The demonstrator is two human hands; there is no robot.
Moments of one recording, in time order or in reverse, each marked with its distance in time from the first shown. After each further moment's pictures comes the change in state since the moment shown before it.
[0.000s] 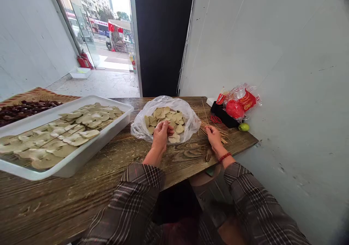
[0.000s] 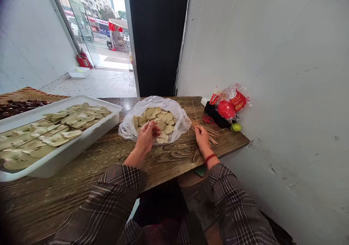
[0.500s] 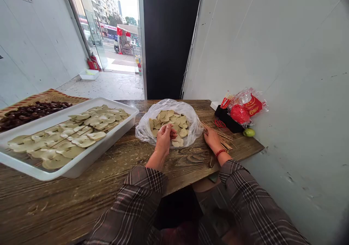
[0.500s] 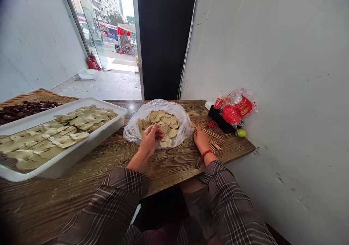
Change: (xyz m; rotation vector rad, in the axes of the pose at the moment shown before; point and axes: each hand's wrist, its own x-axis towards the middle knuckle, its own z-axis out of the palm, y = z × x) left_hand 0.003 0.000 -0.003 0.005 0.031 -0.024; right_hand 0.016 -0.029 0.010 -0.621 -0.249 -0.001
